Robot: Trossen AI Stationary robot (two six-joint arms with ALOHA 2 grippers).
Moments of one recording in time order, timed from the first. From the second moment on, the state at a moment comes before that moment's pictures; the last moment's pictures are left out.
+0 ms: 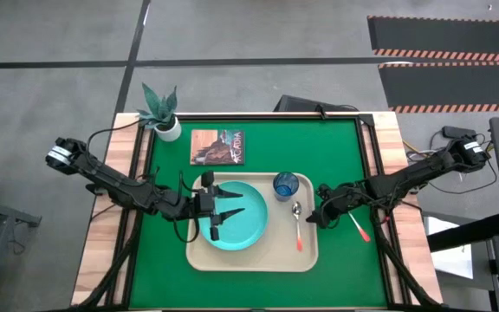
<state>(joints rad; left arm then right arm) -0.41 1.27 0.78 0.46 -0.56 0.08 0.27 1.05 0.37 -0.03 -0.06 1.23</state>
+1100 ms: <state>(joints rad) -0.41 1.27 0.78 0.46 -0.56 0.09 0.48 1.45 0.88 -0.56 0.45 0.34</state>
